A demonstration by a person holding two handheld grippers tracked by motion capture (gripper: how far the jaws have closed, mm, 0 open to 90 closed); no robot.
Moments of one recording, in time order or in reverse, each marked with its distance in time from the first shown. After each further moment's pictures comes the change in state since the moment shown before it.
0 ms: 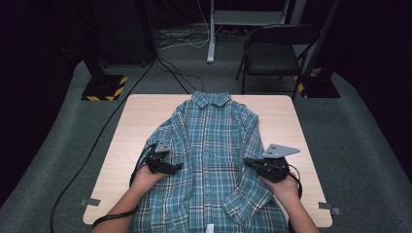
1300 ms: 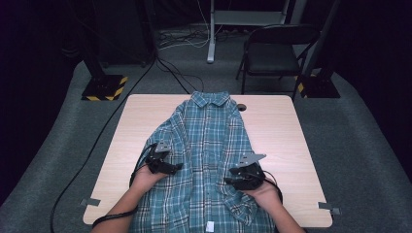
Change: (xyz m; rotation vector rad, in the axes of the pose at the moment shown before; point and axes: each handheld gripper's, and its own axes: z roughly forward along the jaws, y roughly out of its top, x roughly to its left) left arm 0.000 0.000 0.000 0.000 0.000 -0.001; right arm 0.025 -0.019 0.063 0.215 0.069 -0.036
